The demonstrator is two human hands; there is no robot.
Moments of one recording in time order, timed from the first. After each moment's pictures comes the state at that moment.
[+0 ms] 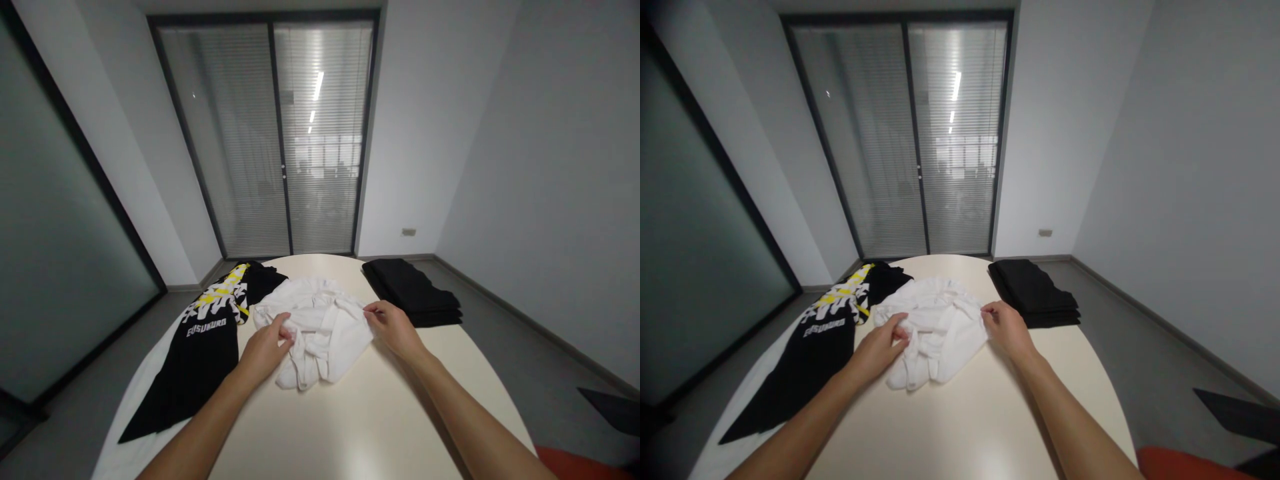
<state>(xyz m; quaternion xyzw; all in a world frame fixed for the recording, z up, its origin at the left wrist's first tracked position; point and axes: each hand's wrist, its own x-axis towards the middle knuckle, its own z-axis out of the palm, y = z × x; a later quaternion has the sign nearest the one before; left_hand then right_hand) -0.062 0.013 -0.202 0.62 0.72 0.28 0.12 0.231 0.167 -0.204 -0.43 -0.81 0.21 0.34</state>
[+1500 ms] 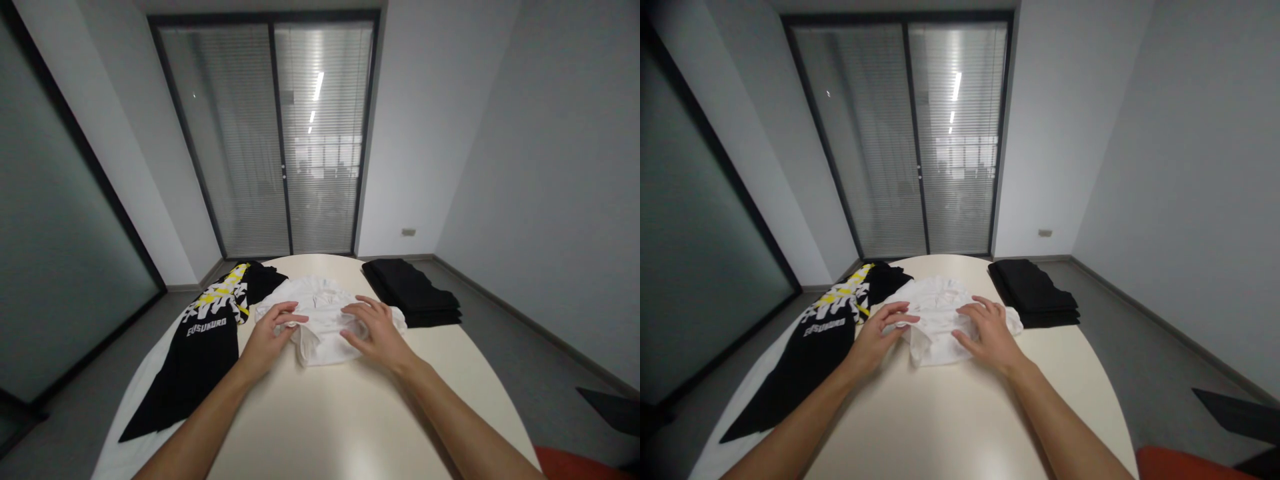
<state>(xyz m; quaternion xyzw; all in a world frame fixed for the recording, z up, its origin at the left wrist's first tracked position) -0.048 0.011 -0.173 0.59 0.57 0.53 0.22 0.208 0.123 -0.177 -0.29 -0.90 0.10 0.31</state>
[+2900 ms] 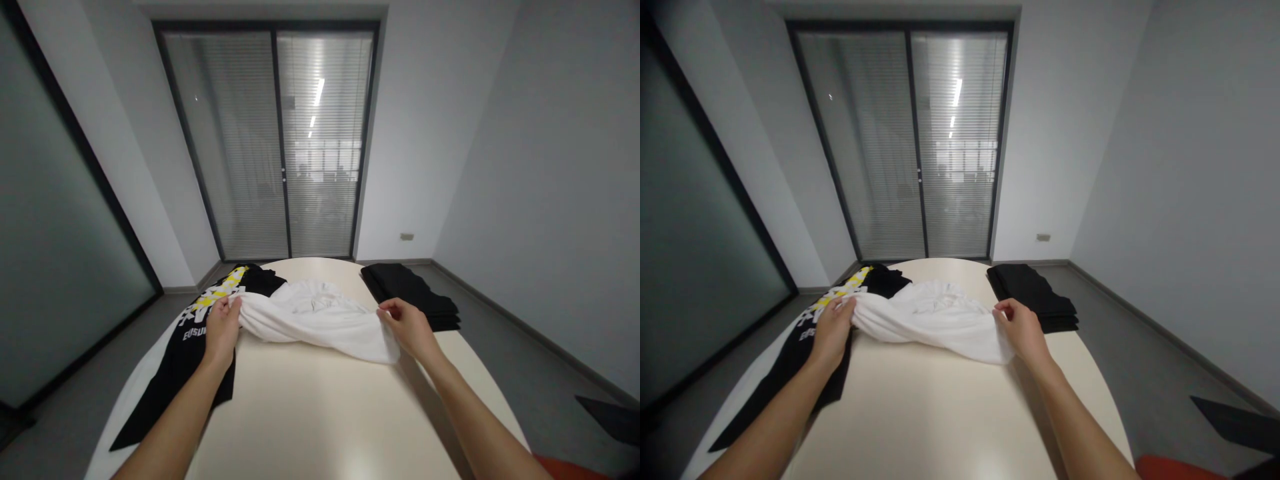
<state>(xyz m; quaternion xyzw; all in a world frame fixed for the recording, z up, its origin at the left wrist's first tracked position) -0.123 0.027 -0.182 0.27 0.62 0.72 0.13 0.251 0.169 -0.181 -0.52 -0.75 0.20 0.35</state>
